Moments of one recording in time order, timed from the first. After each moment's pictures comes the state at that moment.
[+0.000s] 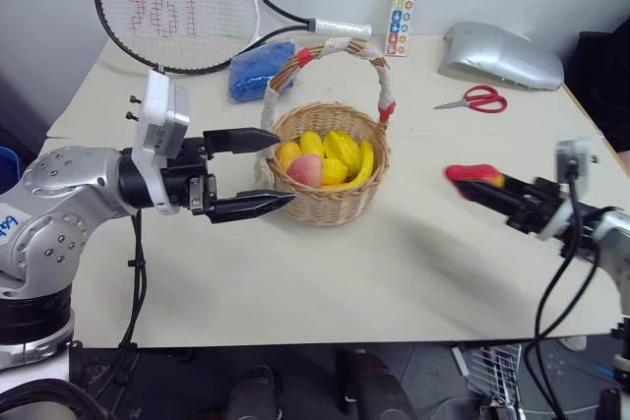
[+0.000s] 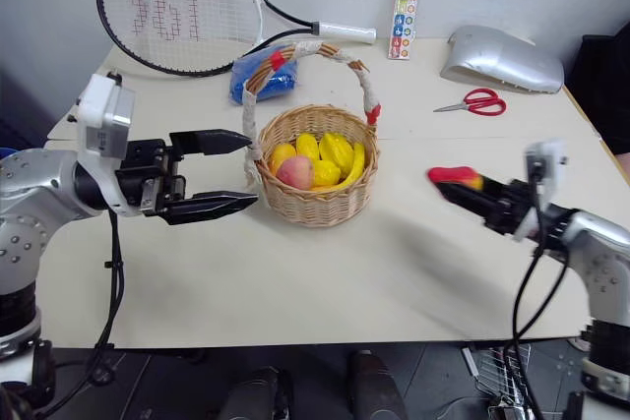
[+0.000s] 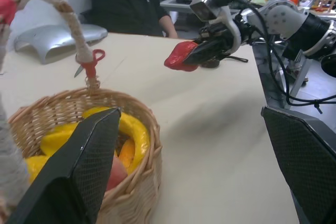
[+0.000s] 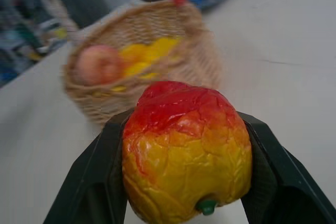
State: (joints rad) left arm -0.55 0.84 0.23 -0.42 -0.90 0.82 -0.89; right arm -0.38 -0.69 -0.32 -0.20 0.85 0.86 0.87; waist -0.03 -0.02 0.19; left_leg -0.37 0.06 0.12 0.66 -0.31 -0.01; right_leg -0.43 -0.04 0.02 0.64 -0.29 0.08
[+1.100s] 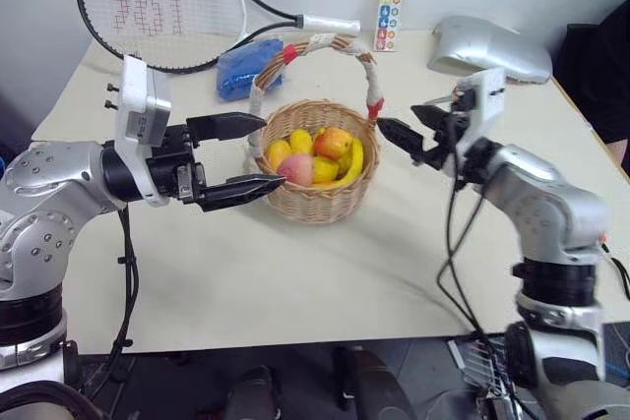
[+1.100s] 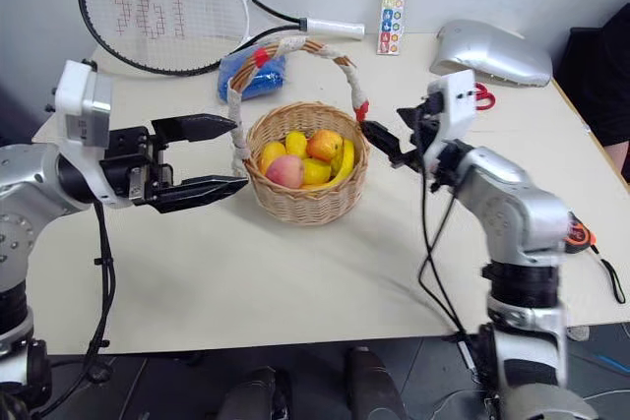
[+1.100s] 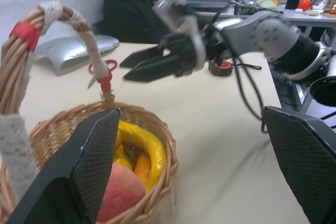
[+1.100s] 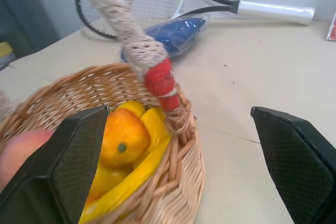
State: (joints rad) left arm -0.59 0.83 0.24 -0.41 -0.90 0.79 -0.85; right arm -0.78 -0.36 -0.12 0.01 0.54 0.74 0.41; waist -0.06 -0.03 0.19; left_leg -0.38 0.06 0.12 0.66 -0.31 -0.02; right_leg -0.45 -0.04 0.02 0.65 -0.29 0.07
